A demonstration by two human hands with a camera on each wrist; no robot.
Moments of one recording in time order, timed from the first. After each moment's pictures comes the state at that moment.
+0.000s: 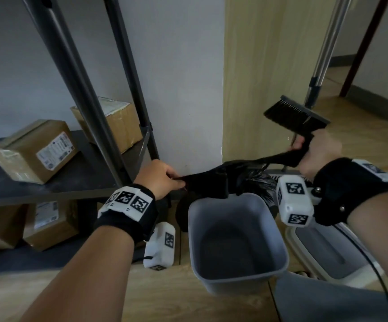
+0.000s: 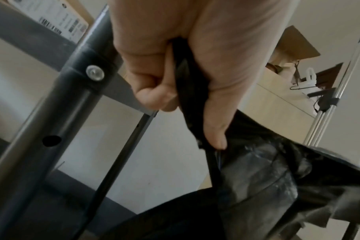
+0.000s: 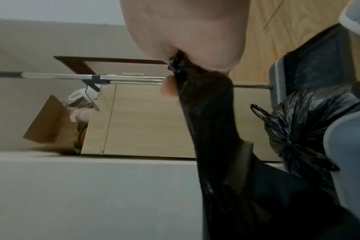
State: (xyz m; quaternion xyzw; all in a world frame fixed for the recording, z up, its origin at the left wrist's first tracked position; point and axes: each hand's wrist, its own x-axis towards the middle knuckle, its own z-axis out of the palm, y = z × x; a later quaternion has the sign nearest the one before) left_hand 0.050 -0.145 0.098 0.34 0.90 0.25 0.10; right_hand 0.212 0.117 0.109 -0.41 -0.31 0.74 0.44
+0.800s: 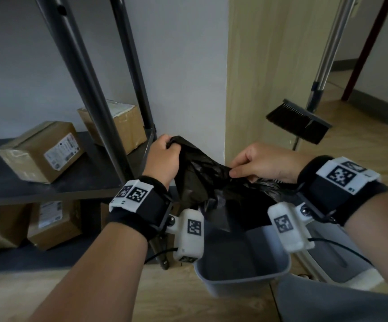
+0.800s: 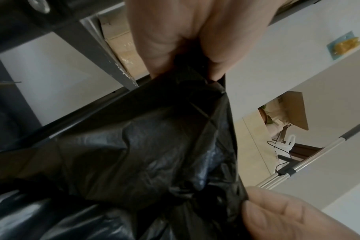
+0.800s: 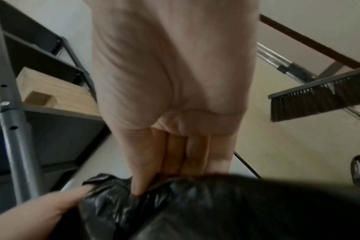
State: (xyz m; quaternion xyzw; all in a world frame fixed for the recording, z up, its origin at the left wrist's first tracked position) left_hand 0.064 -0.121 0.125 0.20 0.75 0.62 0.10; right_hand 0.202 0.033 0.148 -0.14 -0.89 0.42 -0.04
